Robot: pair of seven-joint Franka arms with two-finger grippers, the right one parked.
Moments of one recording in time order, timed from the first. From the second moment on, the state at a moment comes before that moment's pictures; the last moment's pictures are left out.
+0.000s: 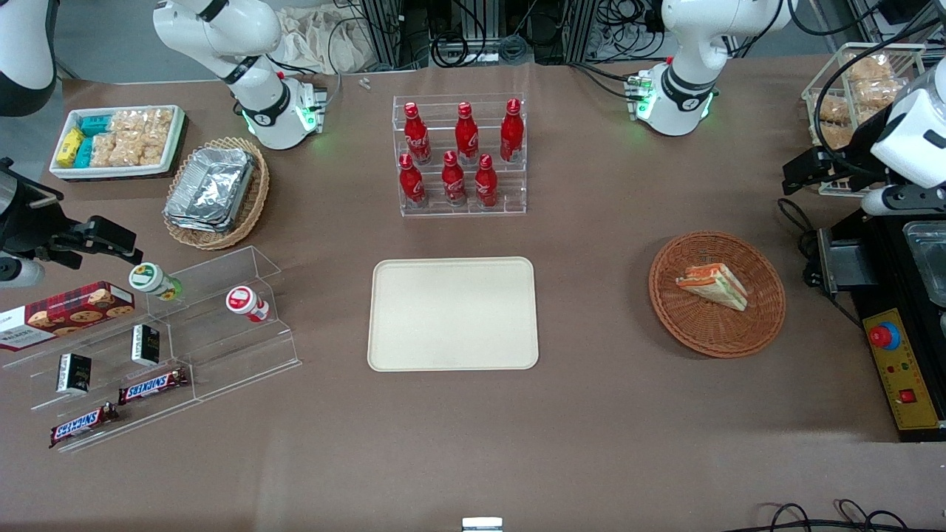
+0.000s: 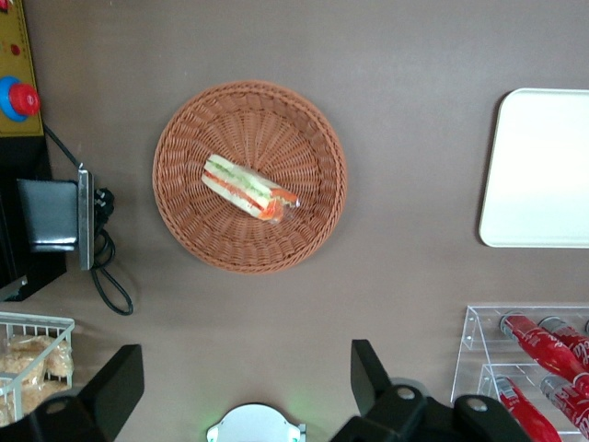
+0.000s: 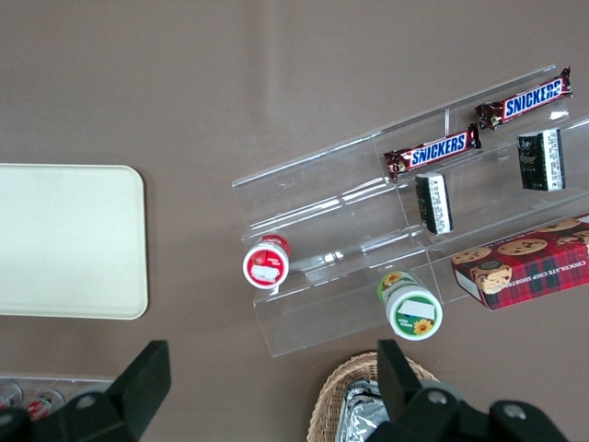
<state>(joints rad) -0.08 -0.03 0.02 -1.57 -0.04 1.45 -0.09</state>
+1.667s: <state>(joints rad) -0.02 0.37 0.03 -2.02 -0.10 2.11 -0.95</state>
